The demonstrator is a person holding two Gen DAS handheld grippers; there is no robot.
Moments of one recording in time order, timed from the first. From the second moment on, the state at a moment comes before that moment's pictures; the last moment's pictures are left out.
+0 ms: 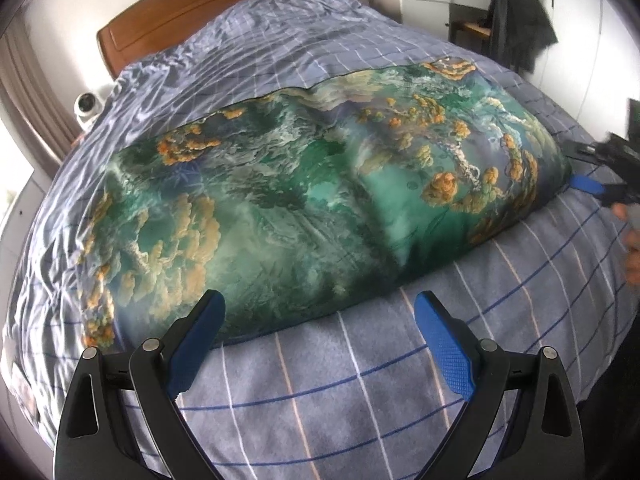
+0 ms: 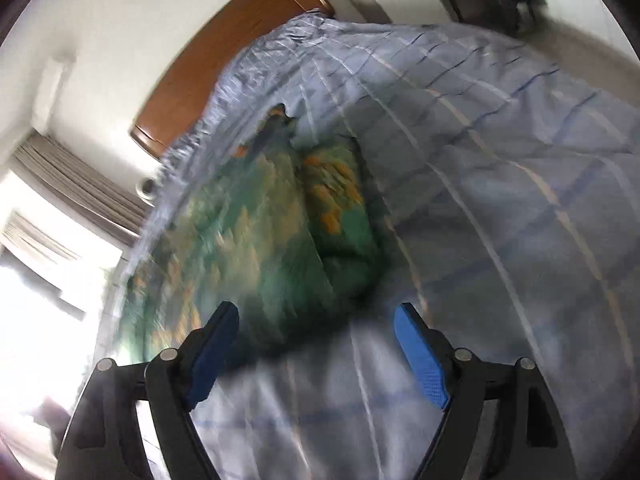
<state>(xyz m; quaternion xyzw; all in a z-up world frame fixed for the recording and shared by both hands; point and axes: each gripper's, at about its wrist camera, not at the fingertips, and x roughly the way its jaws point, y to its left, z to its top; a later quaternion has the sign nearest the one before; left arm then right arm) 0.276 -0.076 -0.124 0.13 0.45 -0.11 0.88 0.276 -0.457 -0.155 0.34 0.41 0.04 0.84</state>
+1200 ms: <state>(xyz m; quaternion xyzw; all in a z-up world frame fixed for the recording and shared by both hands) 0.367 -0.156 -0.004 0.21 0.47 -0.23 0.82 0.216 -0.180 -0.013 -0.16 0.21 0.21 0.94</state>
